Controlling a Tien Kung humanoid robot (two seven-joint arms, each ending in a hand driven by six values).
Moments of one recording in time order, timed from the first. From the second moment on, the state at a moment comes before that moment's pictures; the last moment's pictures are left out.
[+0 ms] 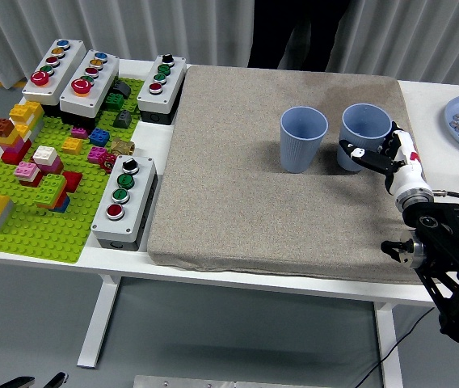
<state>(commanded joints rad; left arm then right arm) -0.19 0.09 -0.69 -0.18 0.58 -0.05 0.24 0.55 -0.11 0.95 0.99 -0.85 -0.42 0.12</state>
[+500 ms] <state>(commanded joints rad) -0.19 0.09 -0.70 -0.18 0.58 -0.05 0.24 0.58 -0.16 0.91 1.01 -0.95 -0.43 0.11</state>
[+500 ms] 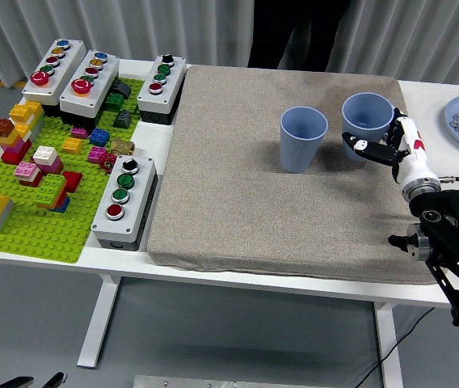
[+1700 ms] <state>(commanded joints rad) -0.19 0.10 -0.71 -0.18 0.59 -0.05 0.24 0.67 -0.17 0.83 0.99 -1.36 -0.48 0.08</state>
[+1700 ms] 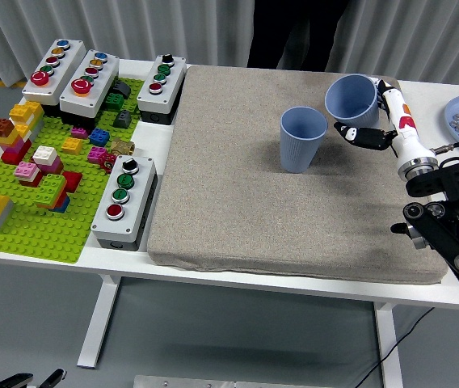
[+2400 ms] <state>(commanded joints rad) -0.19 0.10 -0.70 -0.18 0.58 -0.05 0.24 0.69 -0.15 0.83 0.98 -1.58 -0.49 0.05</state>
